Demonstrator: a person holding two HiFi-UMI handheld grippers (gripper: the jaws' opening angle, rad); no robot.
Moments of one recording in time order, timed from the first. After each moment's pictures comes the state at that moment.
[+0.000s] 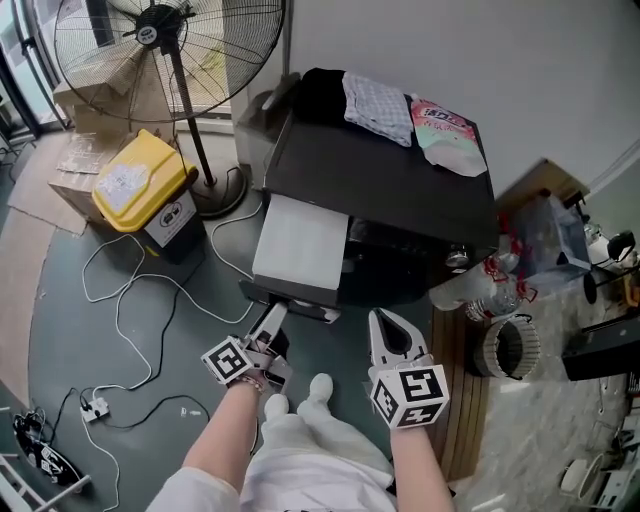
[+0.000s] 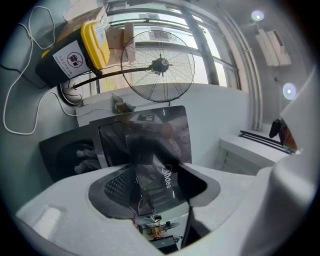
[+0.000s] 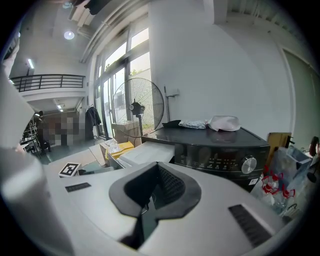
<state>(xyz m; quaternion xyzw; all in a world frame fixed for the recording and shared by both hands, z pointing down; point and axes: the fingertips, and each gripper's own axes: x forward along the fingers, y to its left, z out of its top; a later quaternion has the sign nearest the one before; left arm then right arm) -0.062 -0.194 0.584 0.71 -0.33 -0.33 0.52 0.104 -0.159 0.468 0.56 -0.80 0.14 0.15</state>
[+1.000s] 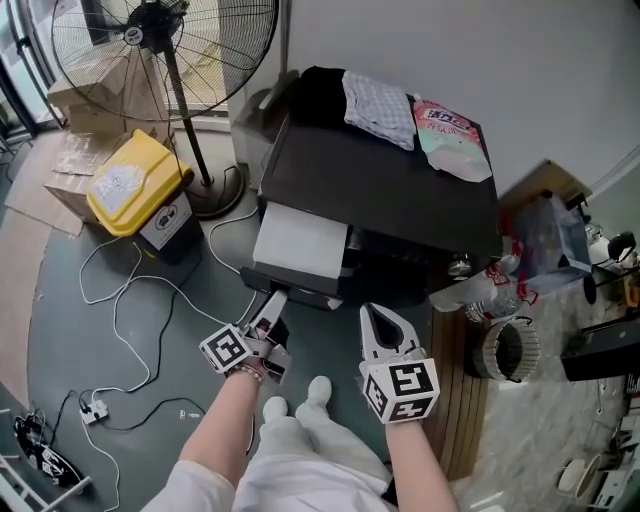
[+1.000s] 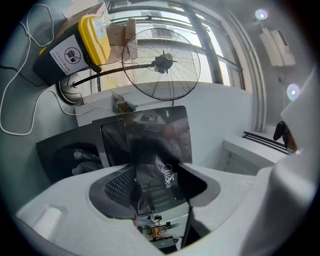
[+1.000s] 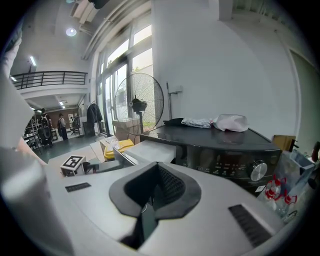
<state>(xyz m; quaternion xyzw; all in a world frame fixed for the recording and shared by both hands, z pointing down) -0.055 -0.246 0.583 0.71 -0.33 -0.32 0.53 0.095 -0.200 0.480 0.55 -0.81 0.13 0.17</state>
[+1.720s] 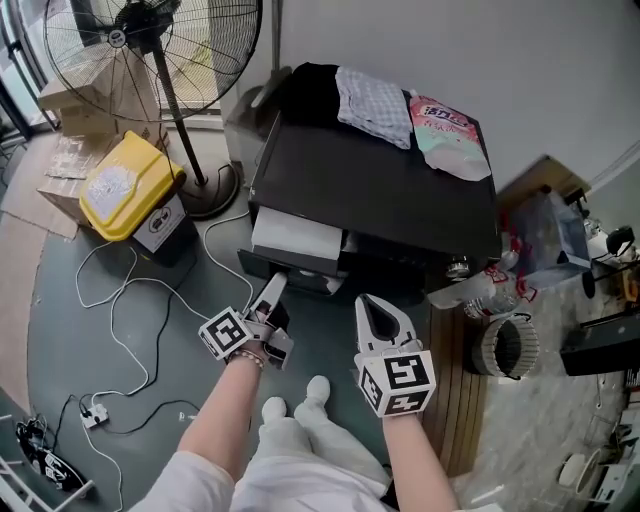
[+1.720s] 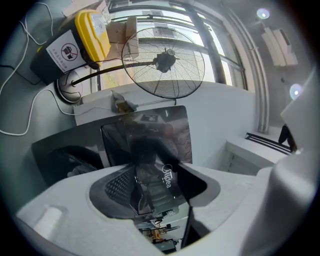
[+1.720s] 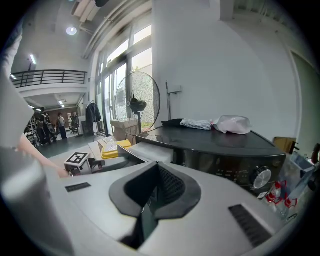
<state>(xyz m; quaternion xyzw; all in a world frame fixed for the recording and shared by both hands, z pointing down) -0.044 -0.293 0.576 0.71 -0.33 -0.33 0.53 0.097 -0.230 0.481 0.55 -0.81 0.12 0.17</state>
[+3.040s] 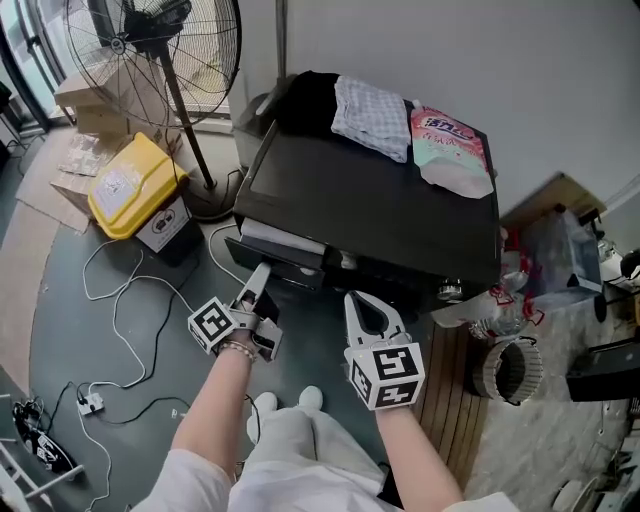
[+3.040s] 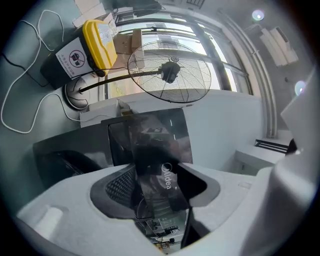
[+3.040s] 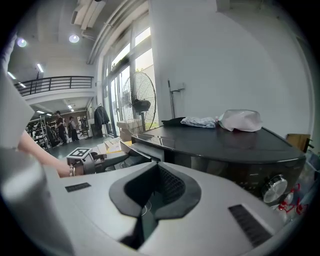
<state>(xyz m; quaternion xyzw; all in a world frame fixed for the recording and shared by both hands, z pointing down) -0.040 -0.333 0.580 0.67 -0.40 -0.35 0.53 0.127 -0.273 0.494 0.51 -0.84 0.13 0.16</state>
